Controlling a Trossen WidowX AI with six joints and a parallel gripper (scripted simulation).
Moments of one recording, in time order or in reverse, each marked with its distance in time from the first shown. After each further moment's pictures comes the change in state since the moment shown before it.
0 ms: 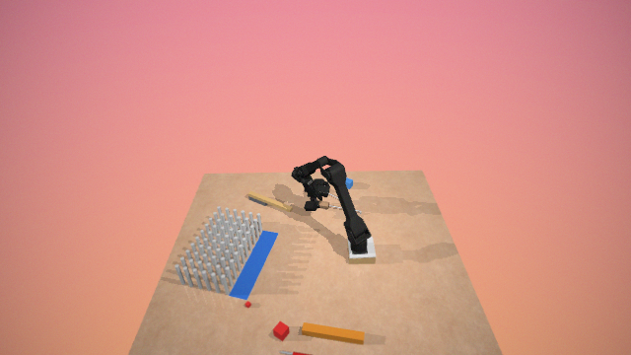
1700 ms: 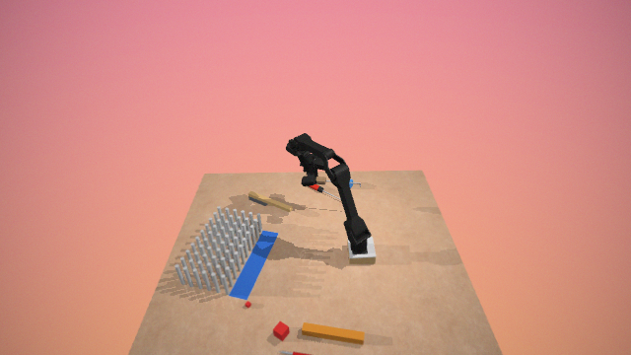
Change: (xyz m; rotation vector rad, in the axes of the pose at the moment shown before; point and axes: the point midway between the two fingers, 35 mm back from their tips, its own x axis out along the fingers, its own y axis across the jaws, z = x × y) arm -0.160 0.029 0.031 -0.130 0.023 0.001
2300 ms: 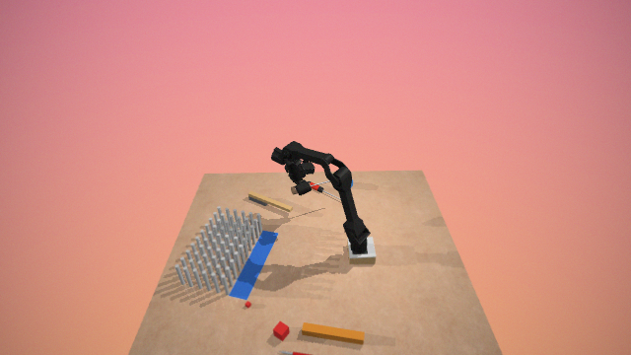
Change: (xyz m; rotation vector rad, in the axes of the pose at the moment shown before) arm -0.040 -0.079 -0.046 -0.562 0.162 0.072
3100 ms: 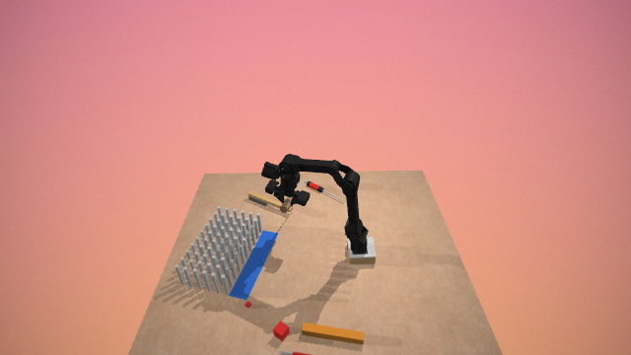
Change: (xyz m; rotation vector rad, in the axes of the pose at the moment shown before) arm -0.043 -0.084 -0.083 -0.764 0.186 0.144
